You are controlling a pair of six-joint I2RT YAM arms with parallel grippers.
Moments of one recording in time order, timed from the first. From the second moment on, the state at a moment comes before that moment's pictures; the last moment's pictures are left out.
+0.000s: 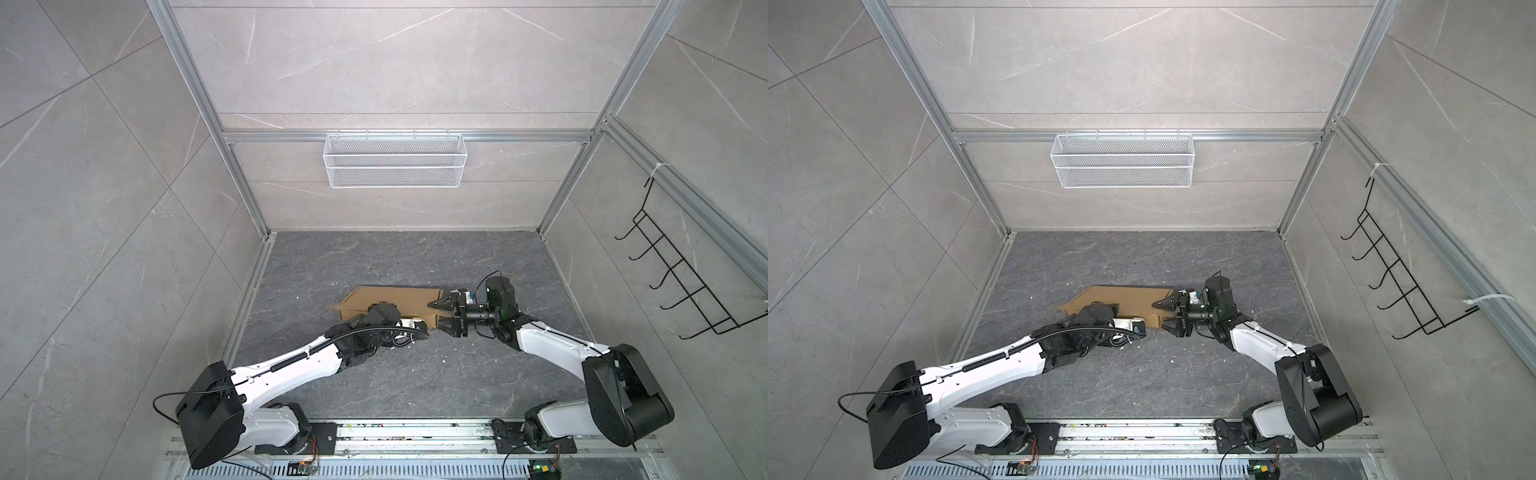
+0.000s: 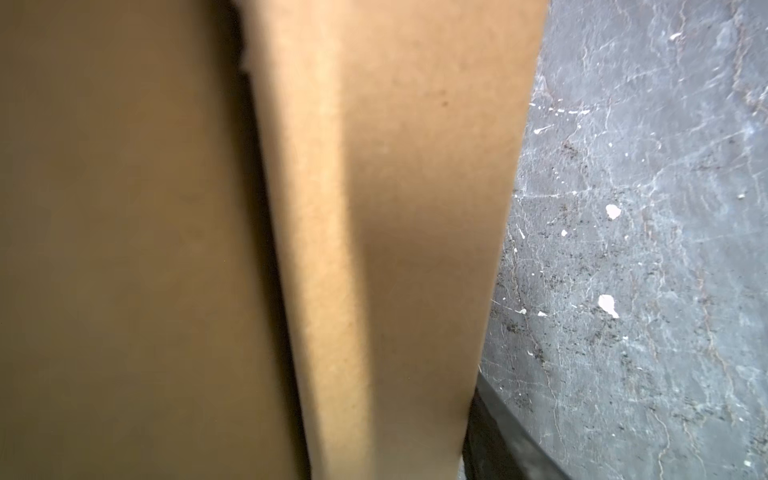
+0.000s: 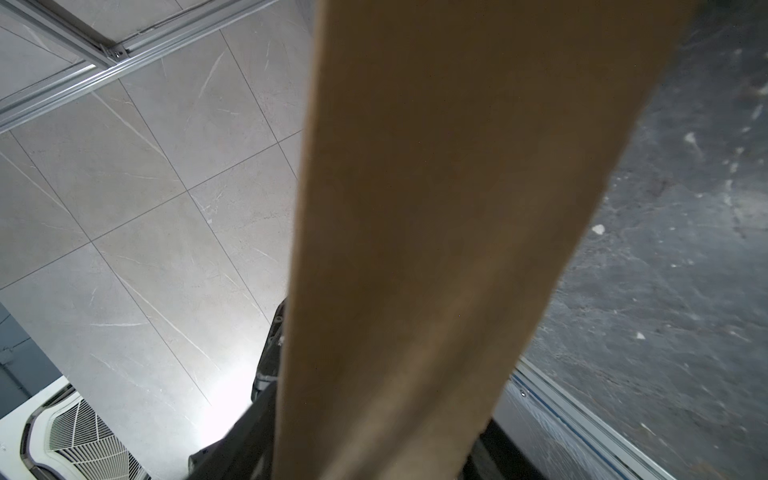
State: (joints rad) left arm -0.94 1.28 0.83 -0.28 -0.39 0.96; right arm 0.34 1.41 0.64 0.29 -1.00 1.53
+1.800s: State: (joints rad) left arm -0.85 1.76 1.59 -1.19 -0.04 0.72; right arm 0.07 1.27 0.72 -0.32 -0.74 0.67
